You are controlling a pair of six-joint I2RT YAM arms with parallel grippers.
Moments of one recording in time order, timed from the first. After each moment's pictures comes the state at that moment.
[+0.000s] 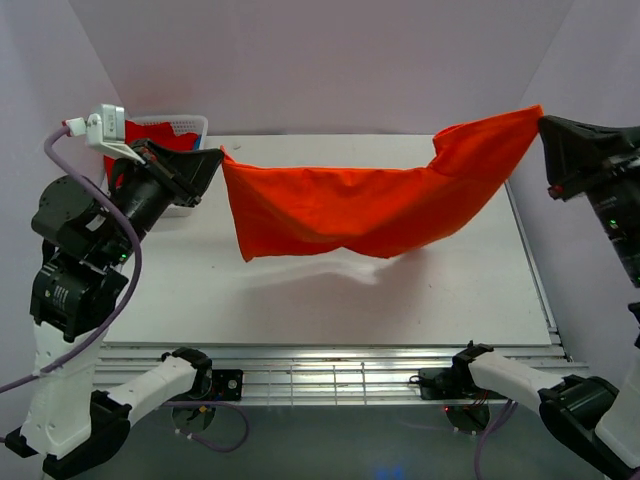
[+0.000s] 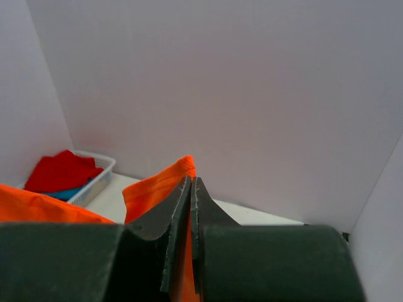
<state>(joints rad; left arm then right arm) -0.45 0.96 1.70 -0.62 0.04 -0.55 0.46 1.06 2.21 -0.86 0.09 -0.03</state>
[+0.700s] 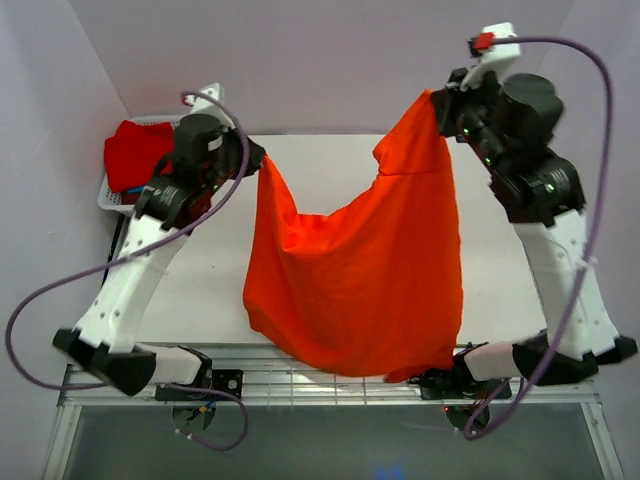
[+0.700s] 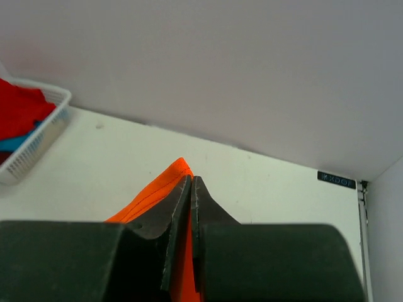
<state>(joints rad) -0.45 1.28 1.64 -0.62 -0.12 -0.53 0.45 1.33 1.99 -0.65 0.12 -0.01</state>
